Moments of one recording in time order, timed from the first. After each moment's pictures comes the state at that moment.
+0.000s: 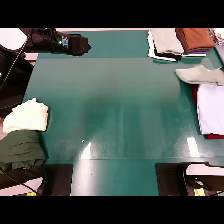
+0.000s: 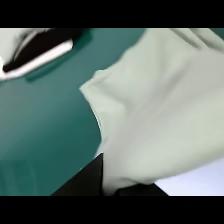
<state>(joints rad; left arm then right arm) -0.36 -1.29 1.66 1.14 -0.93 -1.51 -0.70 -1.45 1.50 -0.91 1.00 1.35</state>
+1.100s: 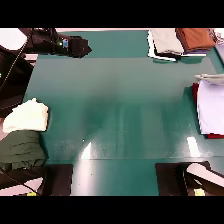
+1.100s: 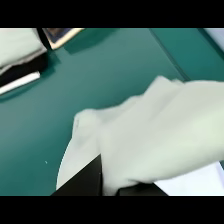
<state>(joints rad) -0.37 -1.29 1.66 1.14 -0.96 -1.52 -0.90 -1.15 1.43 -1.02 1.14 1.33</state>
